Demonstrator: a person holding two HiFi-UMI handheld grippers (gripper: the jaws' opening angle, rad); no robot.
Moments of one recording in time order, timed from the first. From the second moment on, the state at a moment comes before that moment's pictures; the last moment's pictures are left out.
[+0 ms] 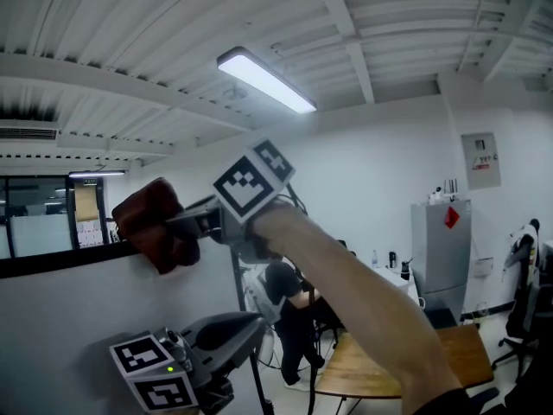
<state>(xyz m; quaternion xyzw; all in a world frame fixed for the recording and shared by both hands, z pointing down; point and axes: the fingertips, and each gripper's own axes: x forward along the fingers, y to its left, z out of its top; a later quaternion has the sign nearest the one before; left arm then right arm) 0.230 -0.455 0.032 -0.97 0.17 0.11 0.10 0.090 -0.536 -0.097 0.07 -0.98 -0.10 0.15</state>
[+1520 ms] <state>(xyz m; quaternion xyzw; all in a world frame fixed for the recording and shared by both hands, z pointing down) 0.307 -0.579 0.064 -0.98 0.19 0.08 0.07 0.198 -0.670 -0.097 0.01 -1.00 0.04 -0.09</state>
